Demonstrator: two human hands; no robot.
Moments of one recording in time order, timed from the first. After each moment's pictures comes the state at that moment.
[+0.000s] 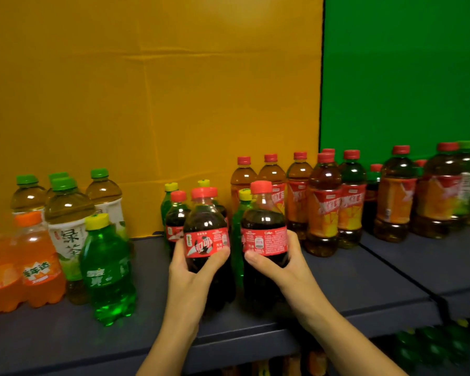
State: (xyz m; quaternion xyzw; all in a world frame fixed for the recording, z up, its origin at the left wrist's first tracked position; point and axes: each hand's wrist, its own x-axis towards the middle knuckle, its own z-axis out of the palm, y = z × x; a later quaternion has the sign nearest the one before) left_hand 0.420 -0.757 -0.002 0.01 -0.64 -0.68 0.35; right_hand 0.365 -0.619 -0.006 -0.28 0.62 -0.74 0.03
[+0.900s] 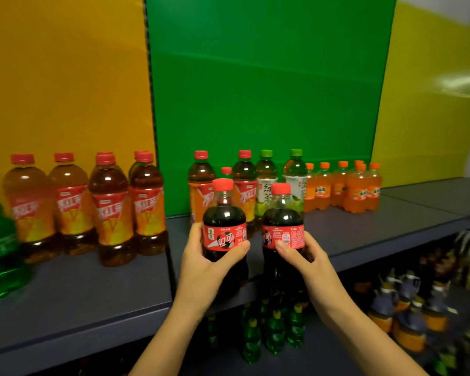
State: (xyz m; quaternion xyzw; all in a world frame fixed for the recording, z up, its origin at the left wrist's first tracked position) left_hand 0.290 -0.400 -0.010 -0.12 -0.68 -0.68 0.26; right_hand 0.275 -0.229 -0.012 -0.18 0.67 -0.72 -0.08
